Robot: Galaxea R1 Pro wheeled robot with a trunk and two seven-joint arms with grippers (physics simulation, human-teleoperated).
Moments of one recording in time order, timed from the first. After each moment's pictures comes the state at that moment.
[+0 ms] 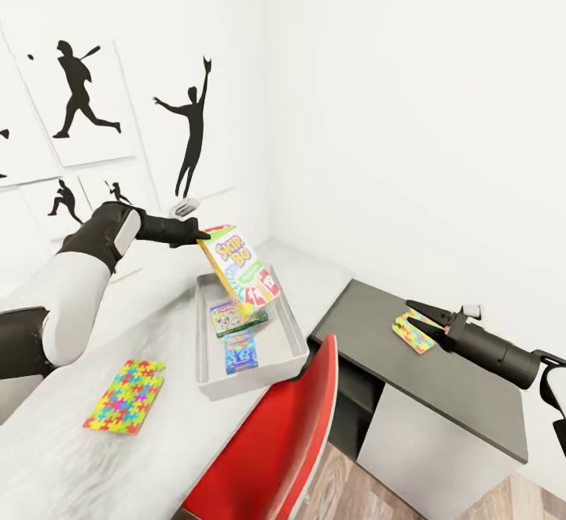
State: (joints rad) left arm -1.43 0.15 0.10 -0.42 0.03 0.93 -0.69; right arm -0.35 -0.36 -0.27 -1.55 -1.19 1.02 0.44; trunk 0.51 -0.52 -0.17
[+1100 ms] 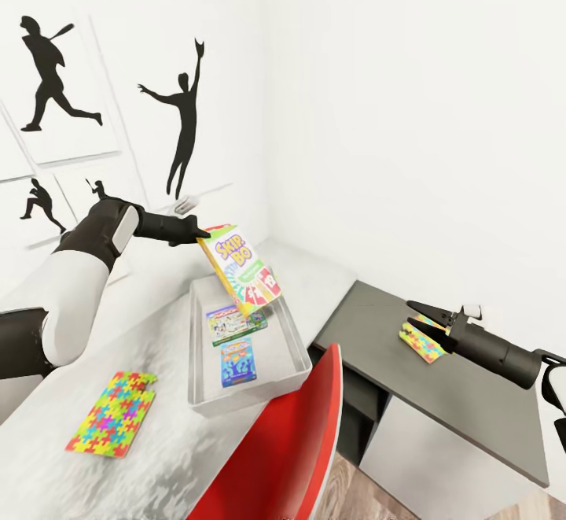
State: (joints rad) left arm -1.43 0.15 0.10 -0.46 0.03 1.00 -0.70; right arm -0.36 -0.36 -0.27 -1.54 -1.19 1.04 0.44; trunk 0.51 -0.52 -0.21
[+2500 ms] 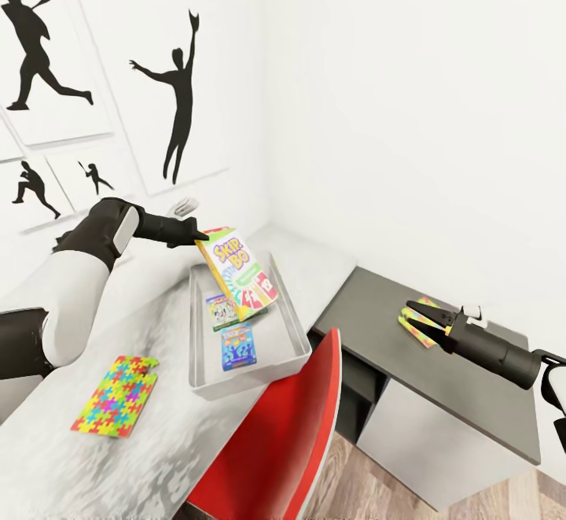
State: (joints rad) left arm -1.43 0.15 0.09 -0.46 0.00 1.00 -0.69; right arm -0.36 -0.36 -0.27 -1.54 -1.19 1.04 0.44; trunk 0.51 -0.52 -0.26
